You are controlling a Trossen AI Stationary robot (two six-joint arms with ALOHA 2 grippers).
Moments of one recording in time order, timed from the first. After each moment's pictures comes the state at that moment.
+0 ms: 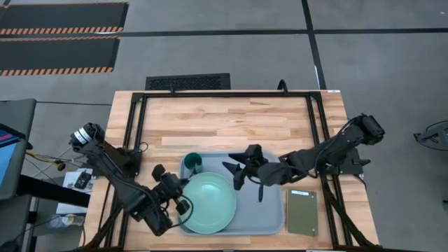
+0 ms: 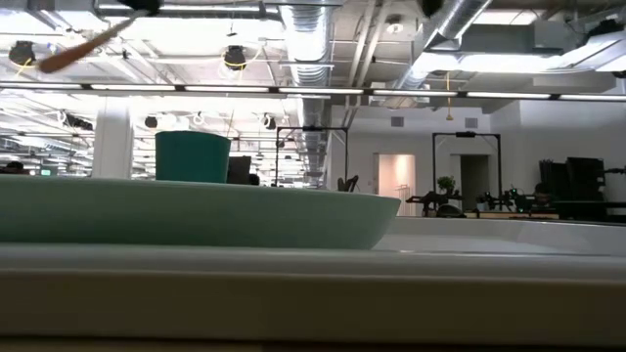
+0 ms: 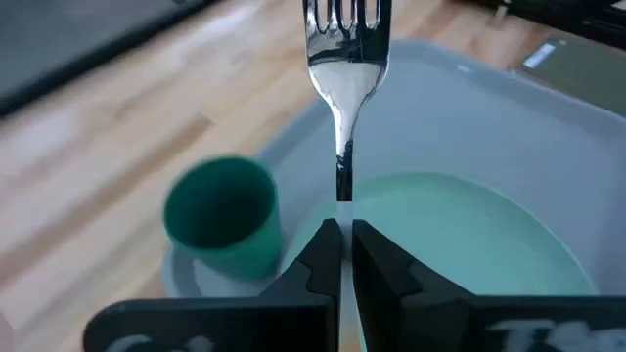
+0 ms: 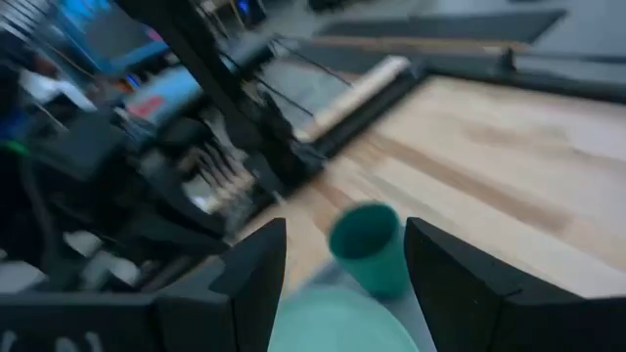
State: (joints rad) left arm -0.81 1.60 1.30 -1.14 -0.94 -1.44; right arm 0.41 1.55 1.21 -0.02 0.79 0.76
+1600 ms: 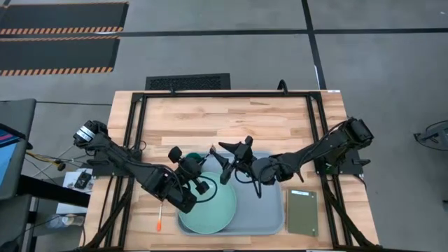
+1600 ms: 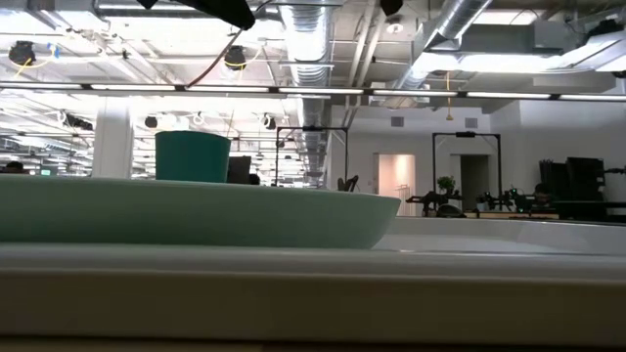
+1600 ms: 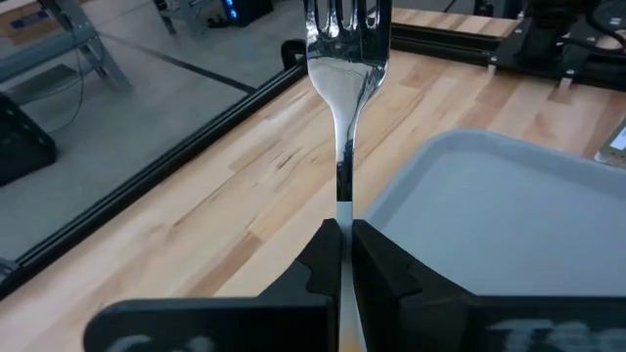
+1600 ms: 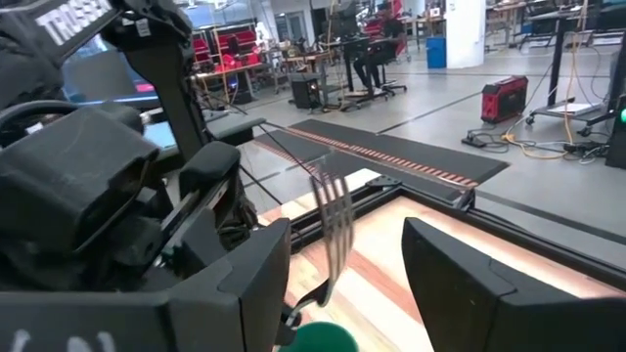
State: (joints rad) left arm -0.56 1.60 1.30 -0.85 -1.08 -0.95; right arm 0.36 1.69 1.21 0.44 0.93 0.25
